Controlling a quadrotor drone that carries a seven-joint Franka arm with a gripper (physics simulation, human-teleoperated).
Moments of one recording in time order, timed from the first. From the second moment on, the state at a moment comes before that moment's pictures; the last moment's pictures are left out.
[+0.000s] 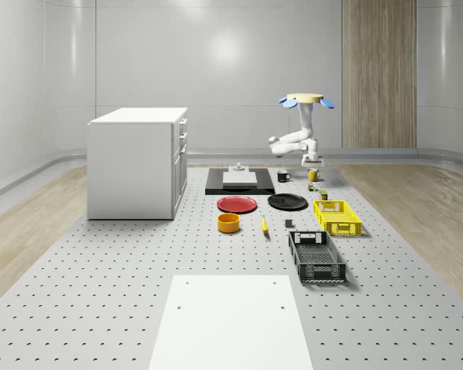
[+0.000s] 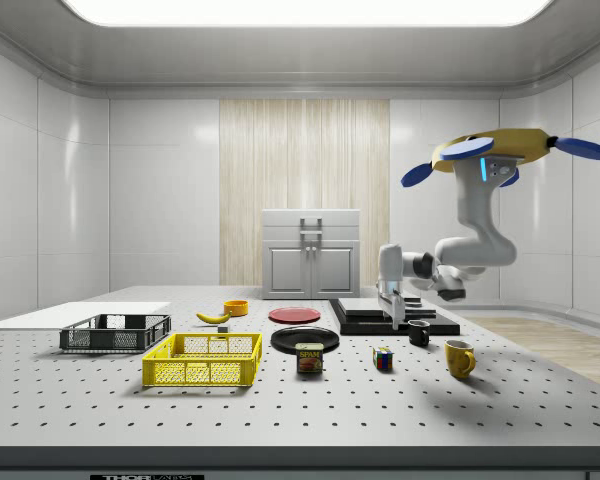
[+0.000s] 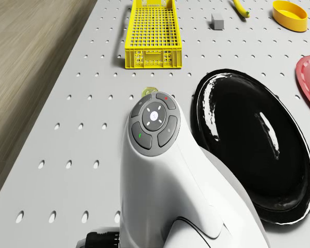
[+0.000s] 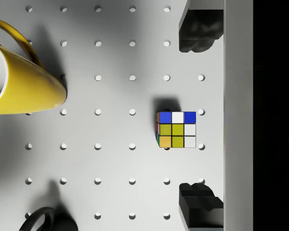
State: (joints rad) arm -1.08 -1.19 1.30 -2.89 -1.92 1.27 1.61
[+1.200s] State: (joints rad) arm -1.11 -1.30 1.26 -2.87 -1.93 1.39 1.63
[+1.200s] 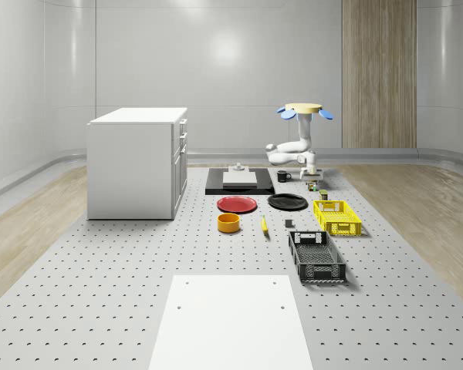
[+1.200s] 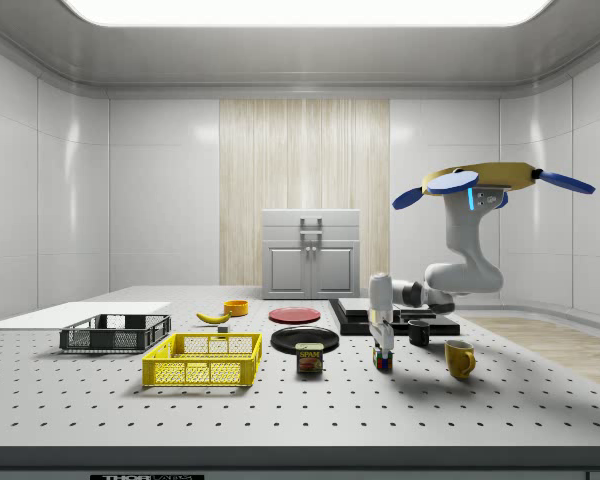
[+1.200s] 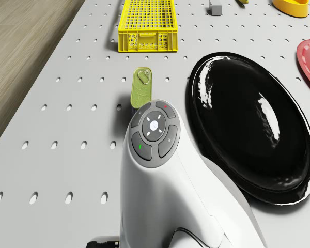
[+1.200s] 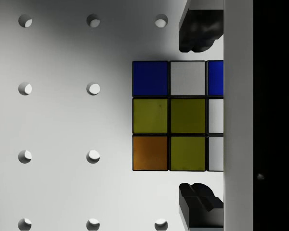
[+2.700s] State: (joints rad) arm -1.13 -1.38 1.22 -2.85 -1.96 1.48 1.64
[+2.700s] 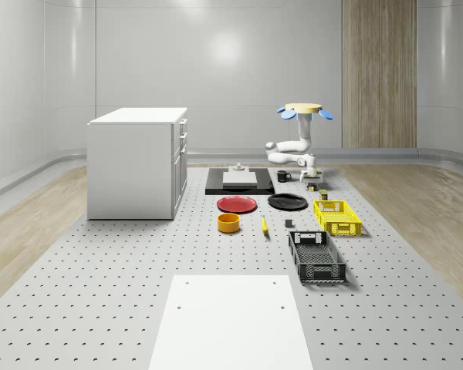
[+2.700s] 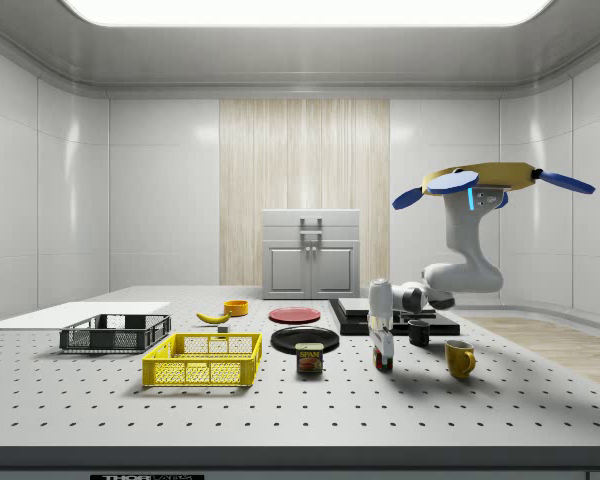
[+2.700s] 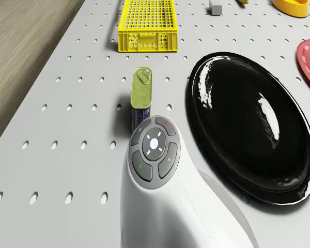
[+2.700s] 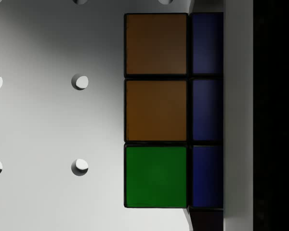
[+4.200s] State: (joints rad) arm -1.15 -1.43 1.38 -2.88 -1.79 1.49 1.68
